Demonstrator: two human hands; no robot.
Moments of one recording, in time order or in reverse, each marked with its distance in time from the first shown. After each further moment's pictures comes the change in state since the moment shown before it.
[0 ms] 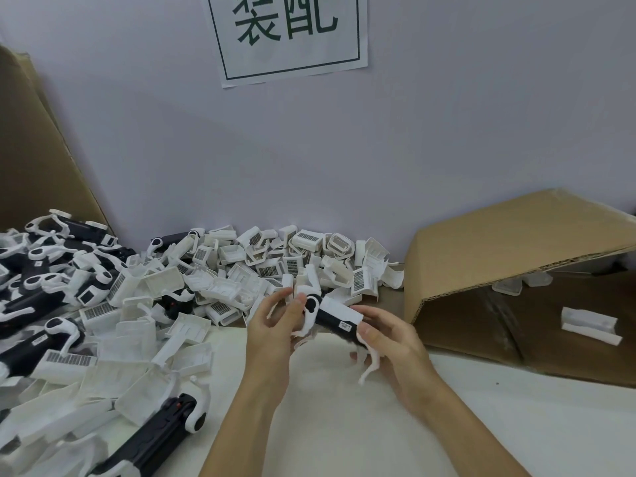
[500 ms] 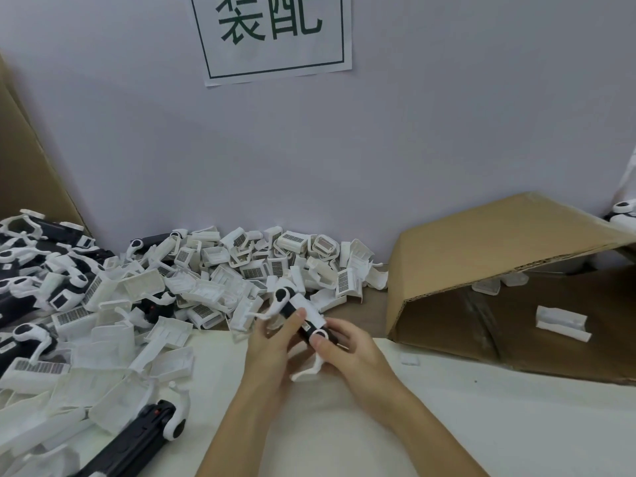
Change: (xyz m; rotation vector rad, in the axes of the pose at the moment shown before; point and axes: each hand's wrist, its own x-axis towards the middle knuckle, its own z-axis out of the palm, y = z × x) left_hand -0.007 -0.019 0.013 -0.114 -0.050 -0.140; right_hand -0.005 0.005 0.028 -0.186 -0.010 0.116
